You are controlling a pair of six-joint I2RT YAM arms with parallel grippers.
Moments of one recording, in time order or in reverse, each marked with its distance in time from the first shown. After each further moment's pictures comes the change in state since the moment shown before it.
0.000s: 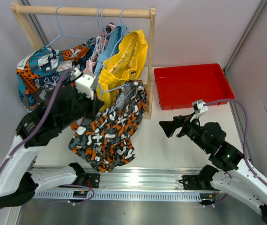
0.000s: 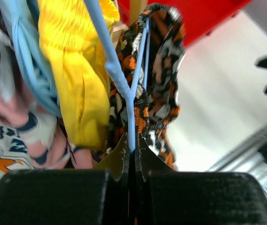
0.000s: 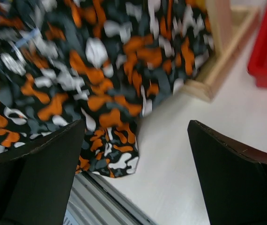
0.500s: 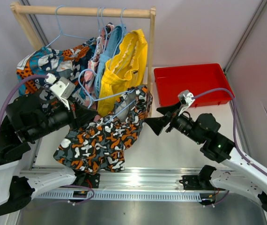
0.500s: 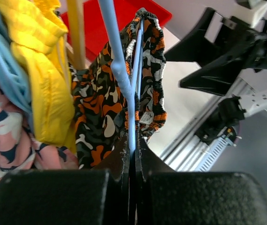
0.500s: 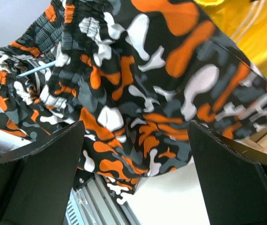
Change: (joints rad) left arm -0.004 -0.108 0.158 -0.128 0.270 -0.077; right arm 0.093 0.196 0.166 0.222 -0.165 -0.114
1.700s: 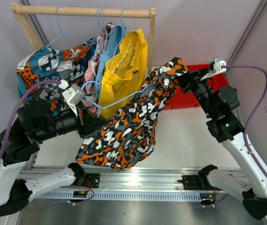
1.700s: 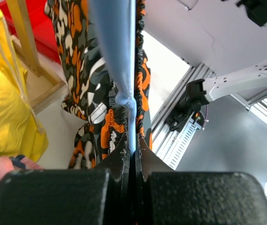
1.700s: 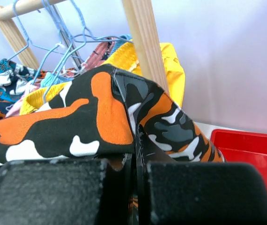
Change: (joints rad) left arm -0.021 -0.077 -0.176 0.114 0.187 -0.060; right arm -0.379 0.173 0.292 0.099 0.061 -0.133
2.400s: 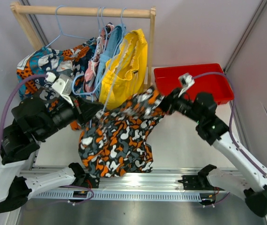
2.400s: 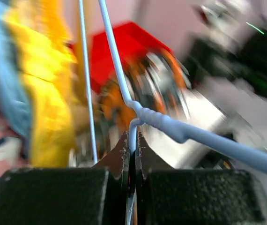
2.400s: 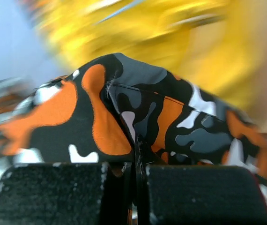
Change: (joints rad) left arm -0.056 0.040 0.050 0.097 -0.241 -0.005; right arm -0.031 0.081 -0.151 -0.090 -0.397 0.200
